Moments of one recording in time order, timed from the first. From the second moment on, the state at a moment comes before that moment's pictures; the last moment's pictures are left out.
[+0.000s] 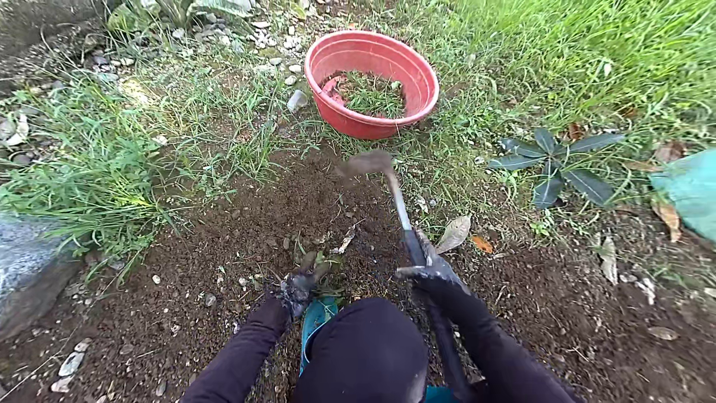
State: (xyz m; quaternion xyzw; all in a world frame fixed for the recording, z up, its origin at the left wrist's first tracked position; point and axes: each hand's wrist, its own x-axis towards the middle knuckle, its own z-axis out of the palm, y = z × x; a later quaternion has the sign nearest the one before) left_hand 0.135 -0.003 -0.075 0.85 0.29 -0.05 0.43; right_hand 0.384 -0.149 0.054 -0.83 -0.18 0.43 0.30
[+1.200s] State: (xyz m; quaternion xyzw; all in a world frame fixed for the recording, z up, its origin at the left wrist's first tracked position) left_hand 0.245 0.064 -0.037 0.88 0.29 -0.17 0.34; right_hand 0.418 -0.186 0.061 -0.85 -0.13 0.44 0.25
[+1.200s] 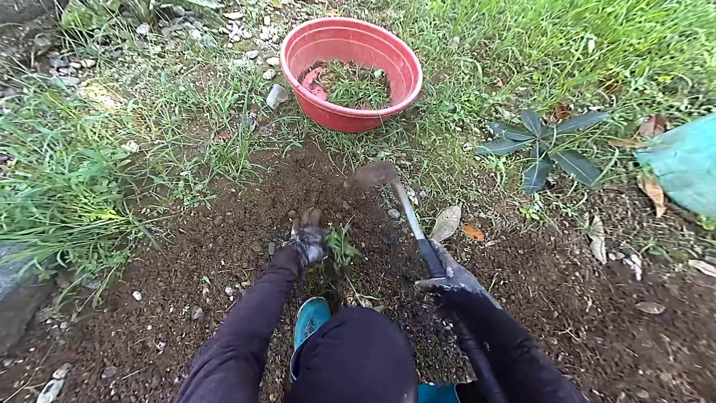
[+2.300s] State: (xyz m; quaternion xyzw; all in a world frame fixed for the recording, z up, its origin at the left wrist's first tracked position) left_hand 0.178 0.018 -0.053 0.89 0.20 -0.21 0.36; right_hand 0.393 -0.191 0.053 -0.82 -0.21 0.51 0.15
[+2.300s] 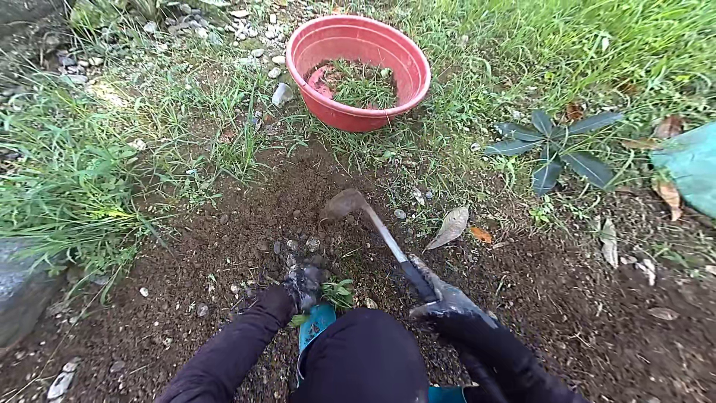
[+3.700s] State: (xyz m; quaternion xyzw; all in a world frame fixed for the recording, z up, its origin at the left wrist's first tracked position) left_hand 0.058 -0.043 -0.075 0.69 0.58 -0.01 0.43; right_hand 0.356 -0.238 0.113 -0.86 -0.20 0.41 0.25
